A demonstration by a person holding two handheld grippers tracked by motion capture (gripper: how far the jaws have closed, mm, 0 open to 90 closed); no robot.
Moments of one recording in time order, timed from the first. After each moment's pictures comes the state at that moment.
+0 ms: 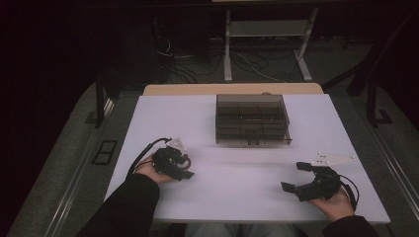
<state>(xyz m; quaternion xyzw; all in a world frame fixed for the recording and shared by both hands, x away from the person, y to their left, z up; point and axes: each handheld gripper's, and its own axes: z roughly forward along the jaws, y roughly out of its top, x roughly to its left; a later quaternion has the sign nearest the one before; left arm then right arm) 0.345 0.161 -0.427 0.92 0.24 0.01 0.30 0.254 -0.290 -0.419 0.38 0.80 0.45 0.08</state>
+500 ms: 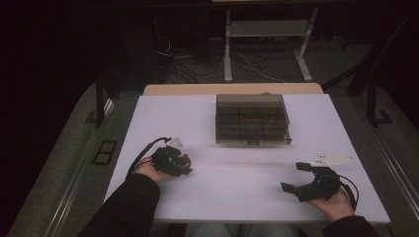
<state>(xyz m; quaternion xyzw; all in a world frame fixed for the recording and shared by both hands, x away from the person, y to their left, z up) 0.347 0.162 -0.429 0.93 0.24 0.03 0.29 0.254 -0.289 -0.419 0.38 0.80 0.45 0.08</state>
